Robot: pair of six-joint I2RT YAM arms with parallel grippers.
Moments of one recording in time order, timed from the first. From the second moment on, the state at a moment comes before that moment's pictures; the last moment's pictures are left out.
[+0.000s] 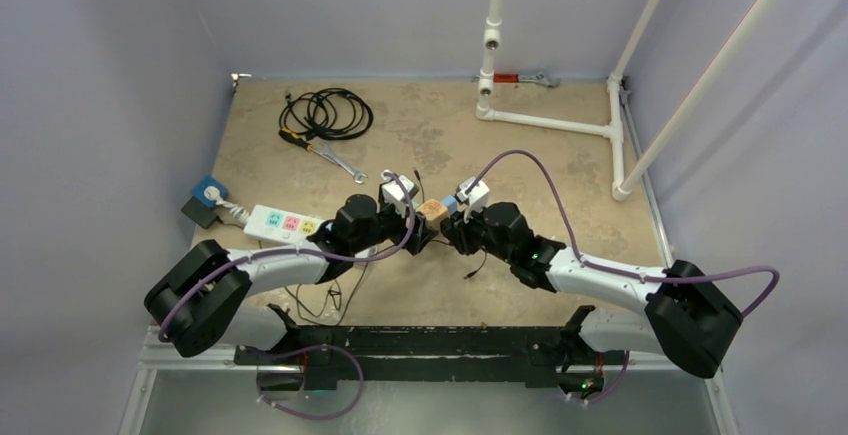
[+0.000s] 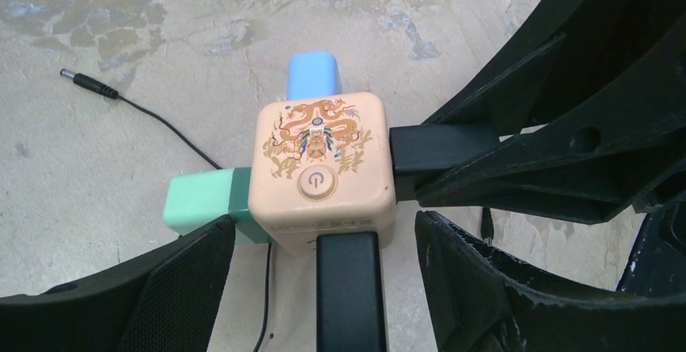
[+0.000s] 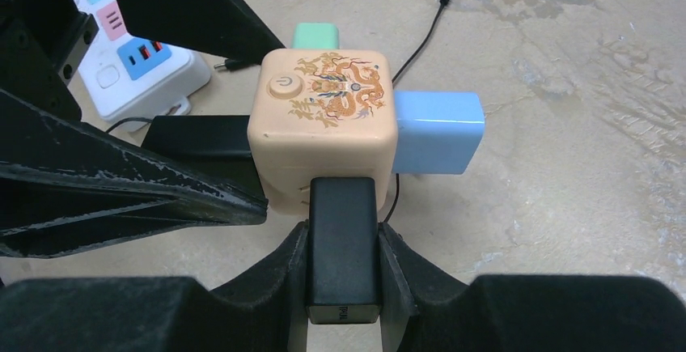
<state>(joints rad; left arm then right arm) -0.76 1.35 0.47 0.56 0.15 -0.18 0.83 1.20 0.48 0.29 0.06 0.16</state>
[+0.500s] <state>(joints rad) -0.76 1.42 0.47 0.58 0.18 -0.25 0.88 1.21 0.48 0.29 0.11 0.13</state>
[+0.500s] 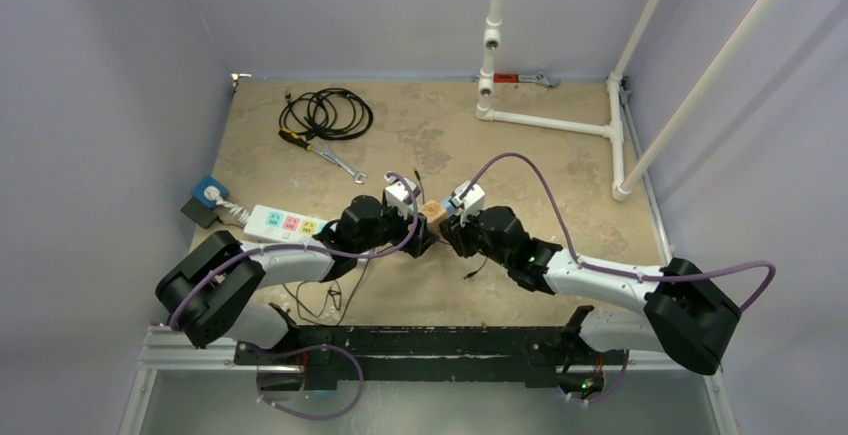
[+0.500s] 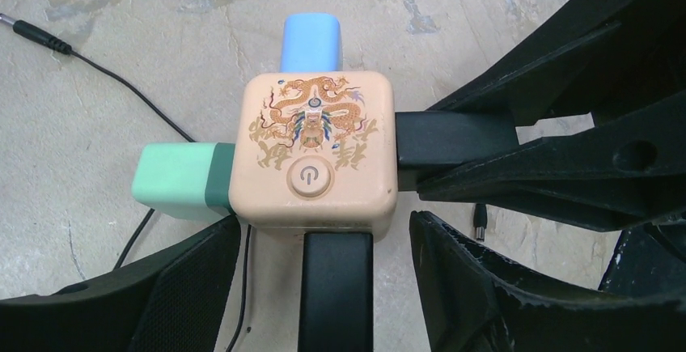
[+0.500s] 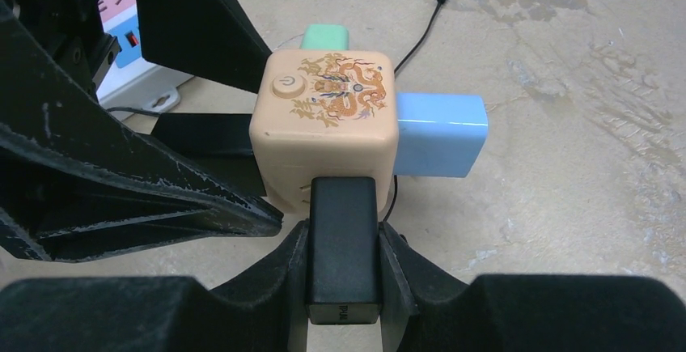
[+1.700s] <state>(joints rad) -0.71 1.47 0.48 0.59 0.24 -0.27 0.92 1.24 0.48 0.28 0.20 0.13</state>
